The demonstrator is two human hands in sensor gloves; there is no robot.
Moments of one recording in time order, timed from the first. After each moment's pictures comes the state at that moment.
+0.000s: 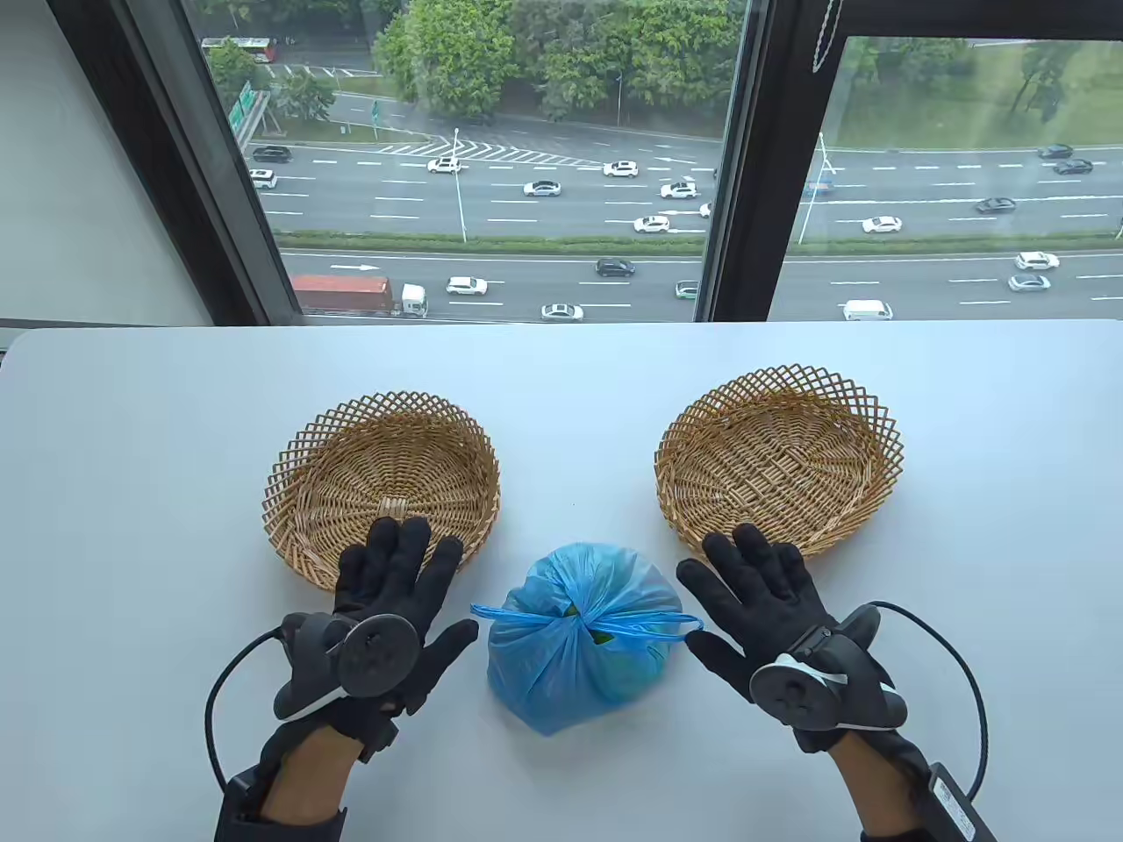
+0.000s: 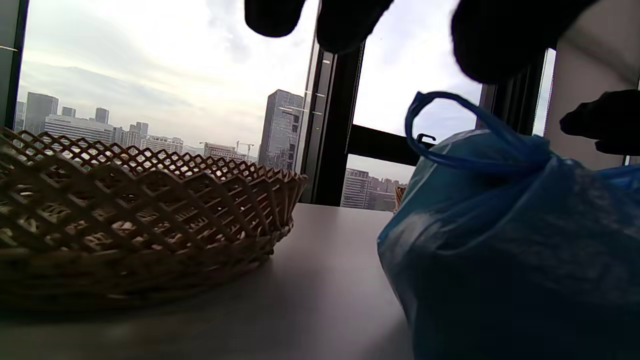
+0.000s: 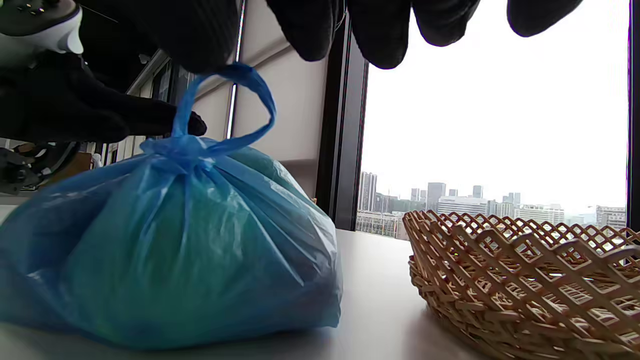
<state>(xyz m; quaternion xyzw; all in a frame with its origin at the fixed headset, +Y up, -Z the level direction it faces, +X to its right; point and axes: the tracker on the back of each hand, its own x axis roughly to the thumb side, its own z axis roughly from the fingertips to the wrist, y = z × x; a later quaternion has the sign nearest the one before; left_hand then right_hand) -0.215 -0.687 -0.282 0.10 -0.20 0.10 0.97 0.171 -0.682 -0.265 0.32 -0.18 0.93 0.05</state>
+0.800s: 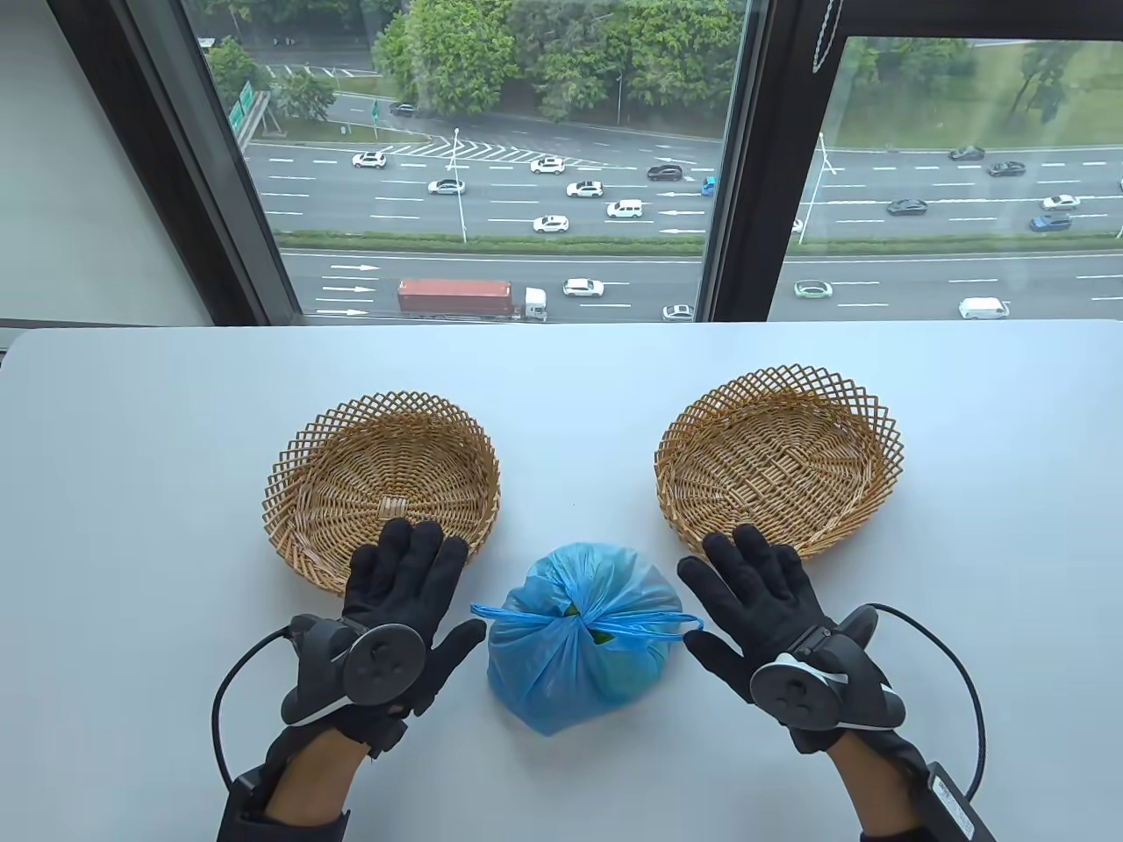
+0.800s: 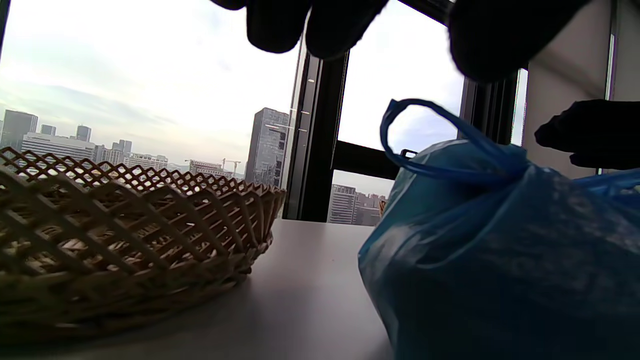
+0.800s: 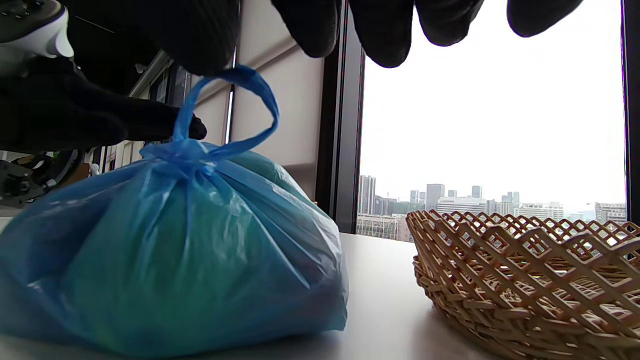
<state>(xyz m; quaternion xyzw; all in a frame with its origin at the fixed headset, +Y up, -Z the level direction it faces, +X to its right) -0.206 -0.688 -0.279 0.13 -0.22 0.10 0.96 0.173 -0.681 -0.265 0.31 -0.19 0.93 0.07</state>
